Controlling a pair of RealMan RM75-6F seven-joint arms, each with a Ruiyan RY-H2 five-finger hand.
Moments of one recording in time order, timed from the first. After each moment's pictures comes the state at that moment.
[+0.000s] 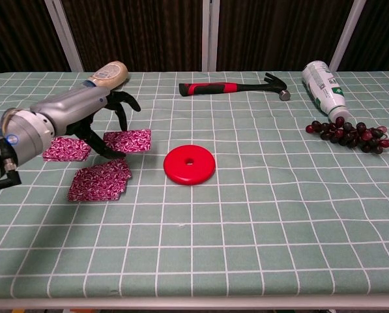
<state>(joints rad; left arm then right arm) -0.64 -1.76 -0.24 -1.33 1.14 0.98 0.32 0.14 -1.06 0.11 -1.64 -1.32 1.37 -0.16</state>
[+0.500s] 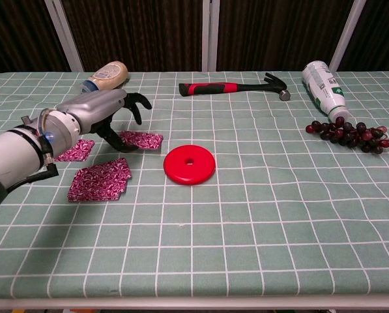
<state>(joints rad) -0.73 -1.88 -0.26 -1.09 1.13 0.93 0.25 0.13 -1.06 0.12 -1.61 -1.30 1.36 -0.12</state>
